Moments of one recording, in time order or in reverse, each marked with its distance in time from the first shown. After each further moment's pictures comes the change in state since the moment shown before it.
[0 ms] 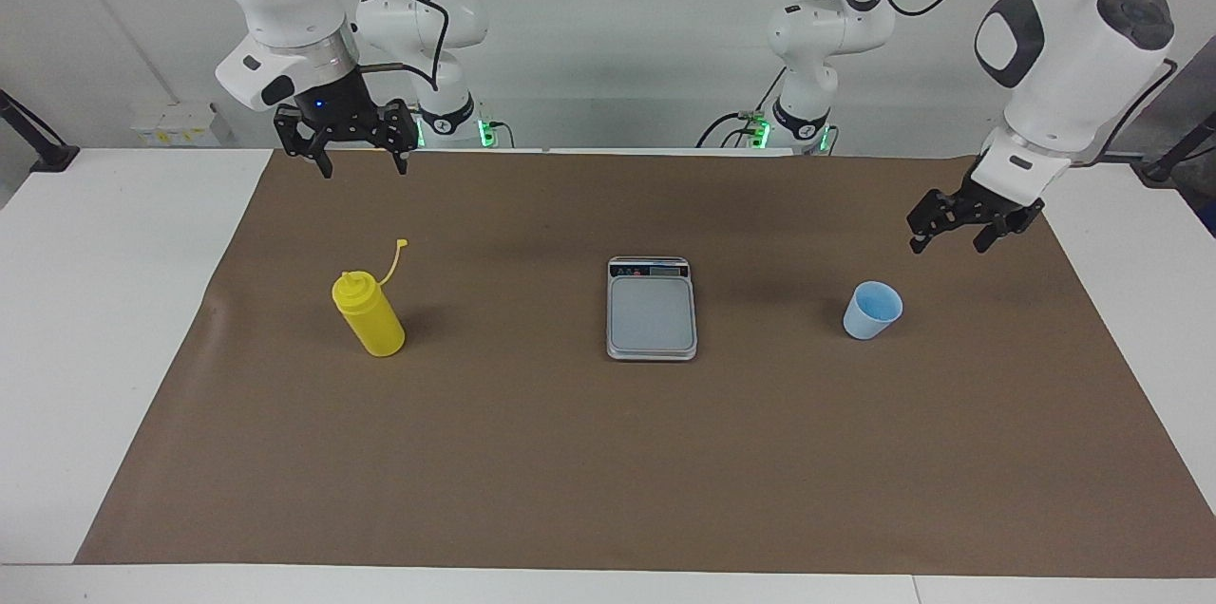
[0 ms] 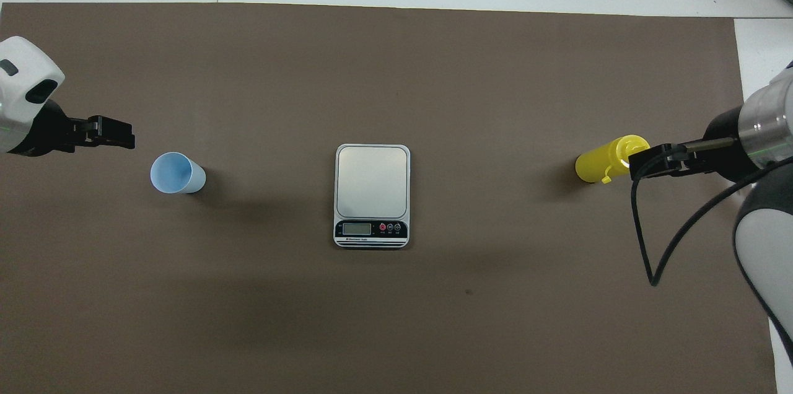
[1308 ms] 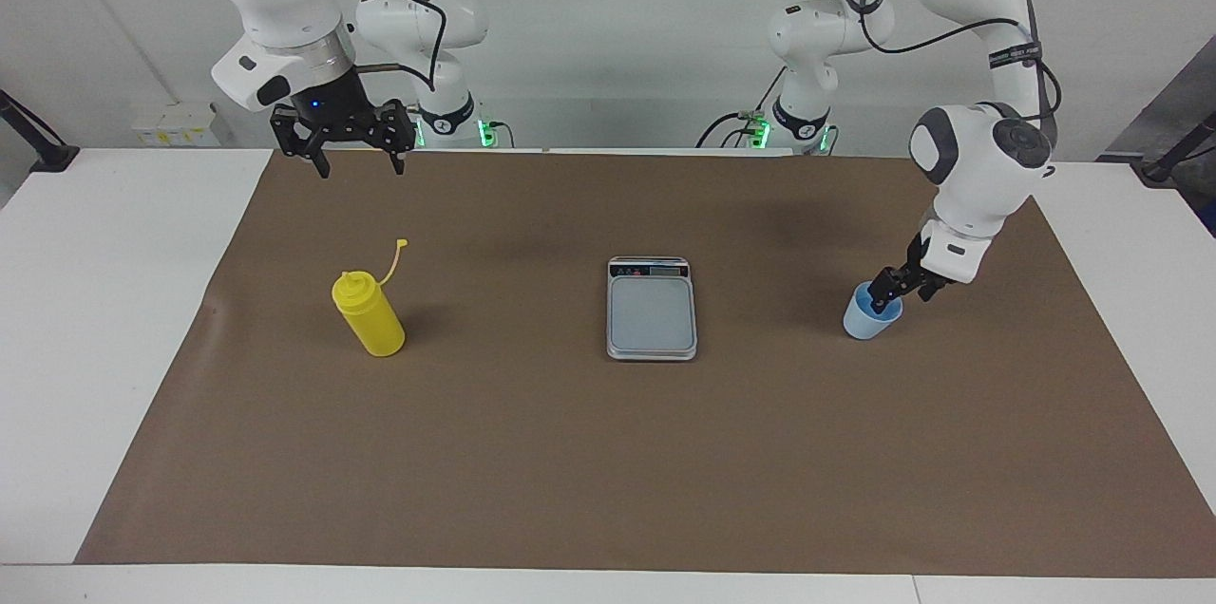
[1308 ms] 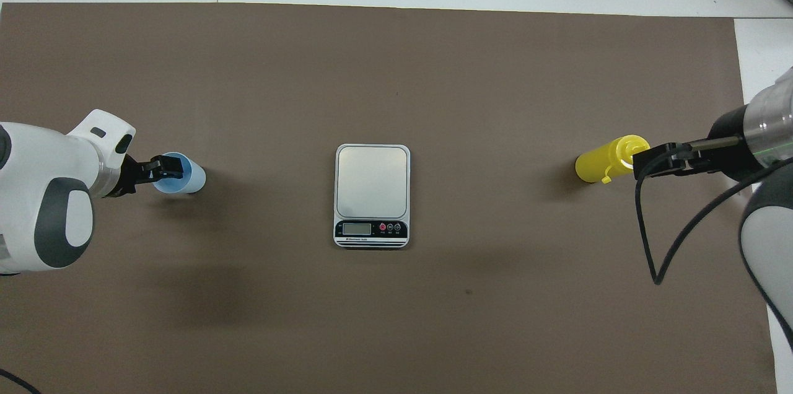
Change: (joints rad) left arm 0.014 0.052 -0.009 -0.364 0.000 0.425 -0.217; right arm -0.002 0.000 -0.006 0.000 0.000 0.000 0.000
